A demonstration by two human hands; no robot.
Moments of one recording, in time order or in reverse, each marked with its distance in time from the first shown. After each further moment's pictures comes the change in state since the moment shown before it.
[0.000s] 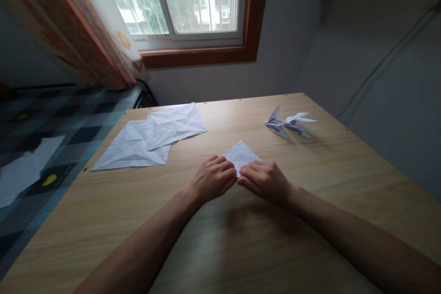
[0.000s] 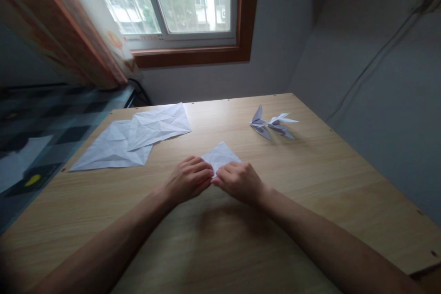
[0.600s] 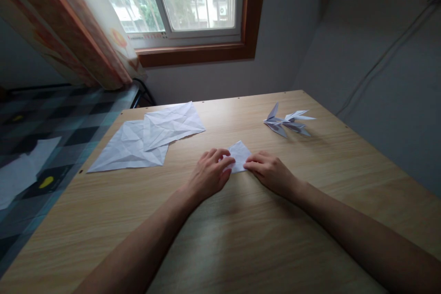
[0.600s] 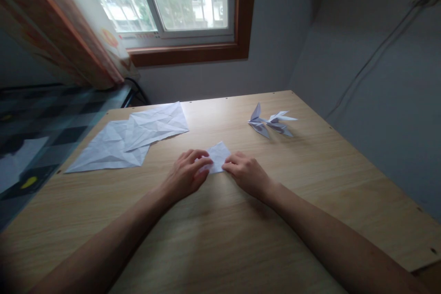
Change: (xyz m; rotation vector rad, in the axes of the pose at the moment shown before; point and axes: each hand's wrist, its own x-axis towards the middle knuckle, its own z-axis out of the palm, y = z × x) left_hand 0.003 -0.003 0.004 -0.009 0.018 -0.214; right_hand -0.010 0.027 0.001 0.081 -0.047 0.089
